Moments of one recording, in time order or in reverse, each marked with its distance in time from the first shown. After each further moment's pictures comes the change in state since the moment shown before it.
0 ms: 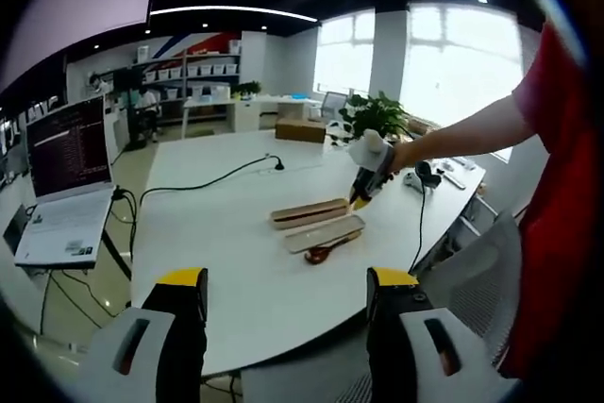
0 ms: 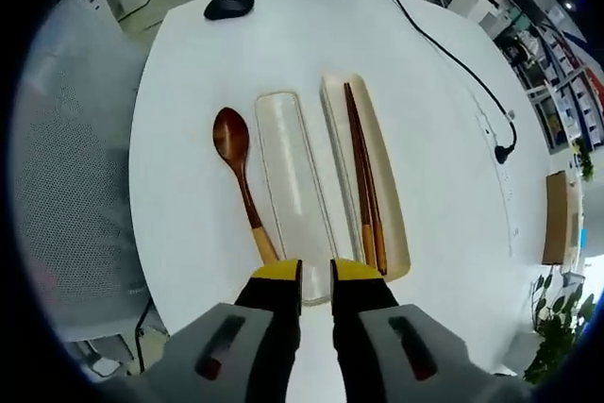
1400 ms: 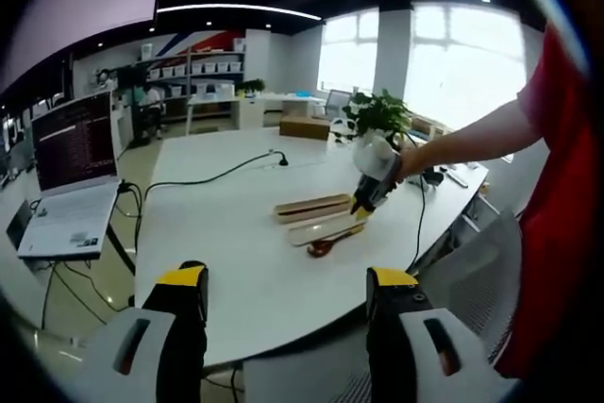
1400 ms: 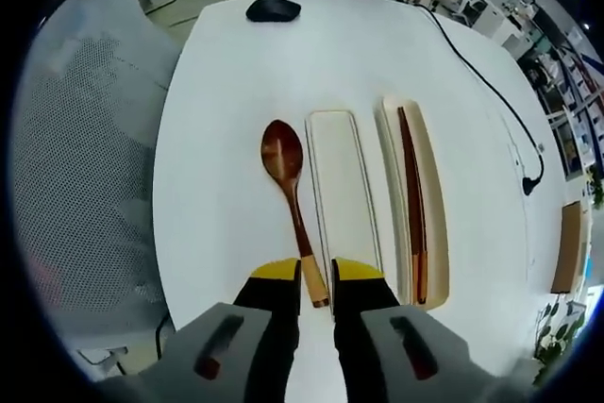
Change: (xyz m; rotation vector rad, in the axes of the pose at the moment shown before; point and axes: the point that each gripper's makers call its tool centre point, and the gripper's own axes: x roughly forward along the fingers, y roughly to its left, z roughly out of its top) left arm -0.008 0.002 -0.010 -0.008 0.015 0.018; right arm 0.021 0.042 0.019 -0.093 -0.055 0.071
